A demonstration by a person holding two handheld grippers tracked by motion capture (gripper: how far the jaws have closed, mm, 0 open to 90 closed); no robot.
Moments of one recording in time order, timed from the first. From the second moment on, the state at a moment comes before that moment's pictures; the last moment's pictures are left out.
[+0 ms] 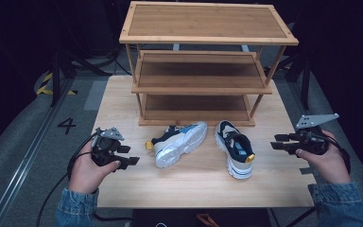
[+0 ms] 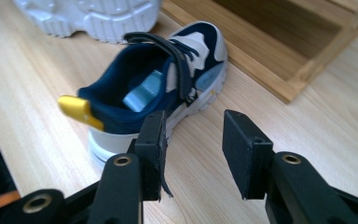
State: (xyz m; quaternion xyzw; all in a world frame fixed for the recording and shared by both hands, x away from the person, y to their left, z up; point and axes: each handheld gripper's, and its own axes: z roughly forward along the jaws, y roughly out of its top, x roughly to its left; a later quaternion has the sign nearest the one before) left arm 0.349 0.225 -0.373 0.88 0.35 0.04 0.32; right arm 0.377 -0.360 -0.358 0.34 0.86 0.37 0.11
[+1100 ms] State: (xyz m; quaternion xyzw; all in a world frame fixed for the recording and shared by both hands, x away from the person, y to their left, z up) left arm 0.382 0.133 -0.384 0.89 0.32 0.04 0.33; right arm 0.351 -0.351 -0.366 0.36 0.85 0.36 0.11
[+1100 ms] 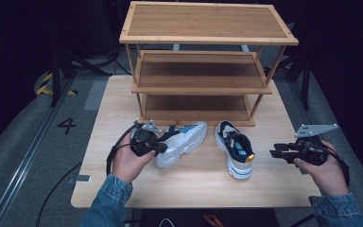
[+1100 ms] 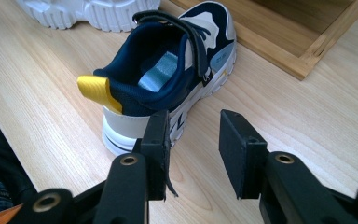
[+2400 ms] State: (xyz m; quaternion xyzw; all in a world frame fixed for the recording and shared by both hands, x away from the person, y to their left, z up) left arm 0.348 0.077 -0.406 0.93 0.25 -0.05 0.26; right arm 0.348 -0.364 -0.348 0.36 0.84 0.39 0.12
